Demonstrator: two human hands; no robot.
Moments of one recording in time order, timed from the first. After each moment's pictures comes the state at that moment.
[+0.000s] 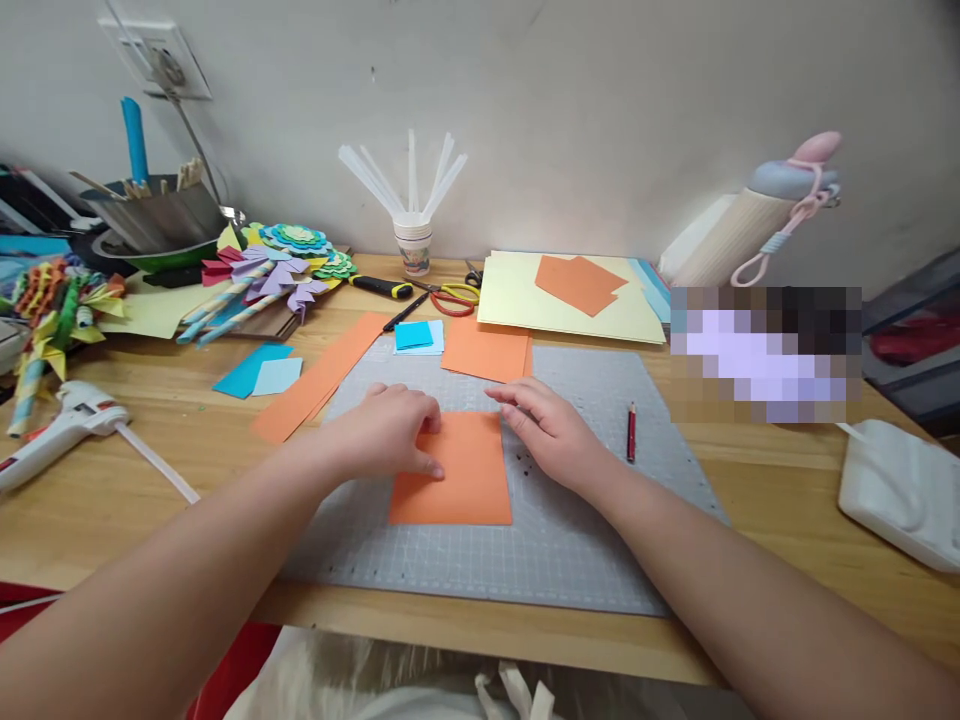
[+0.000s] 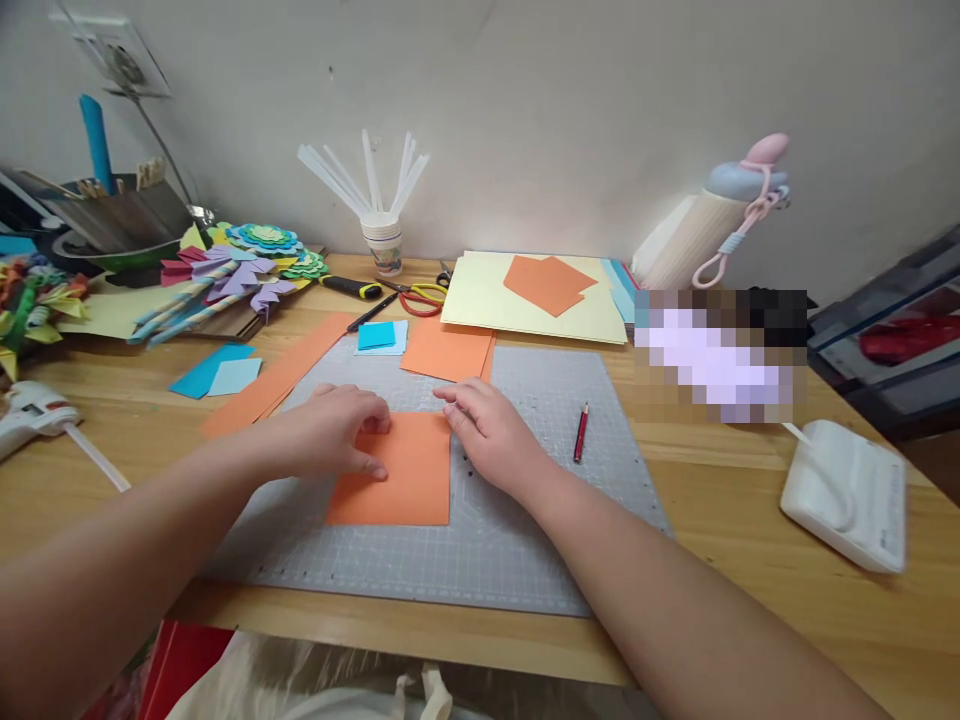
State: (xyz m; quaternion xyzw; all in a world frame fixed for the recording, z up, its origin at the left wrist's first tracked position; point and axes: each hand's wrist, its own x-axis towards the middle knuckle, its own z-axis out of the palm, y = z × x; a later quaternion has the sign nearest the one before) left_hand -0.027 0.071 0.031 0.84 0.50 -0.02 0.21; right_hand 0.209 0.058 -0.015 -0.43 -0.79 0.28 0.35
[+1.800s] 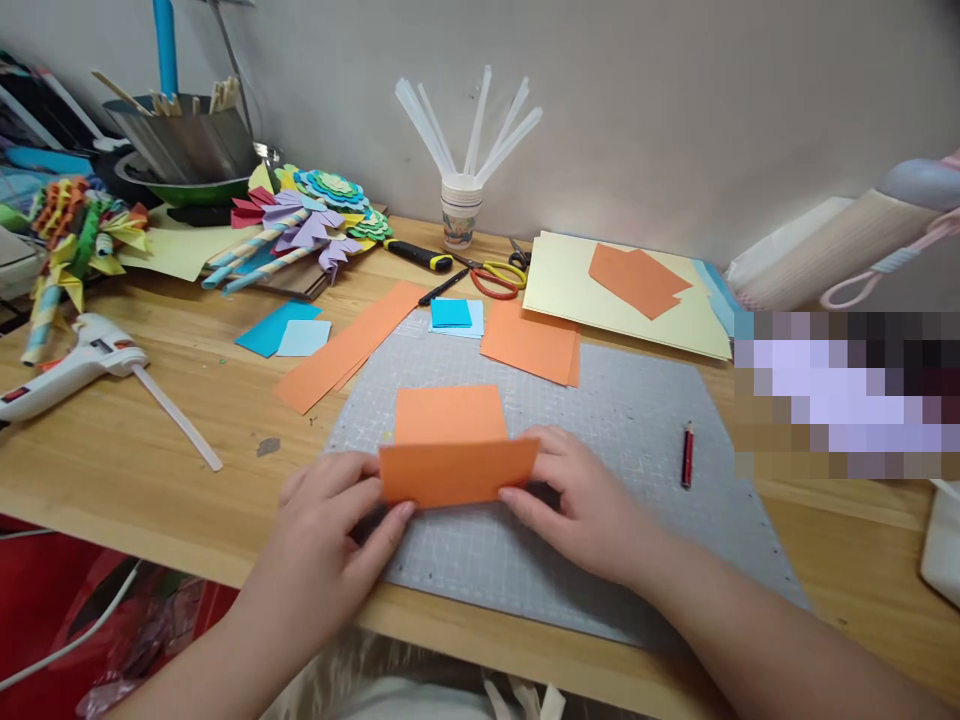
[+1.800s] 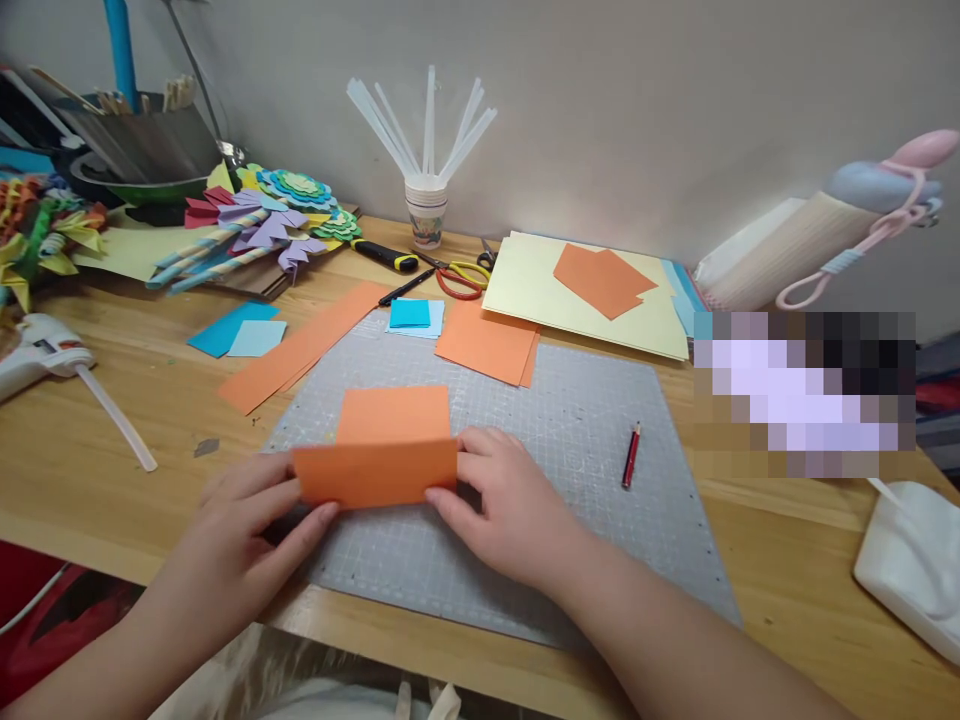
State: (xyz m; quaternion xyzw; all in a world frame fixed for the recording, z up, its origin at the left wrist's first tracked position) left_hand -0.072 -0.053 -0.008 0.77 0.60 0.21 0.08; right_hand 0.183 0.020 0.004 -0.38 -0.86 0.30 0.16
